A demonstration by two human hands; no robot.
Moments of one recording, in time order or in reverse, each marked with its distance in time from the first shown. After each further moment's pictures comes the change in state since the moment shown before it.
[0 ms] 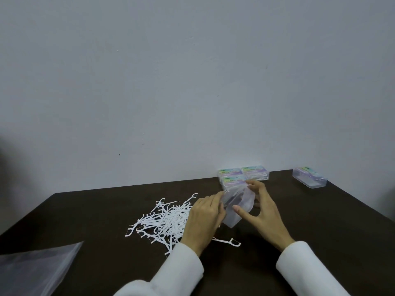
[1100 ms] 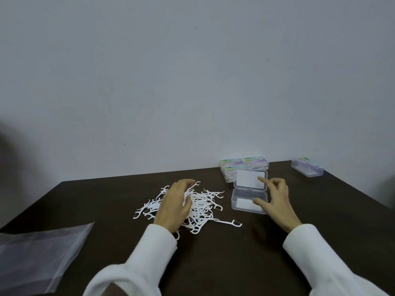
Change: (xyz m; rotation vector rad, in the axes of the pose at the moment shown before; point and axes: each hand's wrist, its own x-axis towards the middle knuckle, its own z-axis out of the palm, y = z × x) left_hand -0.037 -0.051 -0.046 -0.218 -0.142 -0.337; right_hand -0.010 0.021 -0.017 -0.273 0.014 0.219
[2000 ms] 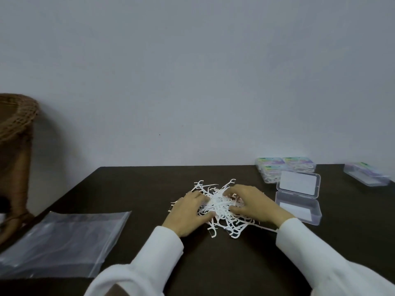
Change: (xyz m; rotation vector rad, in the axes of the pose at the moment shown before) left_hand -0.017 -0.049 -0.034 0.261 -0.344 -0.099; right_hand 0.028 -0.102 0.088 -0.362 -0.523 -0.482
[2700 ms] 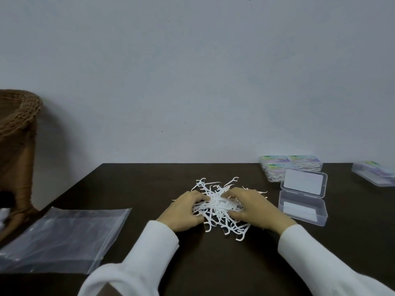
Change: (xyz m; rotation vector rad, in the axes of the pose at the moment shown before) left_hand 0.000 -0.013 -0.007 -0.175 -0.131 -0.054; right_hand -0.006 -0.003 0.011 0.022 0.029 -0.061
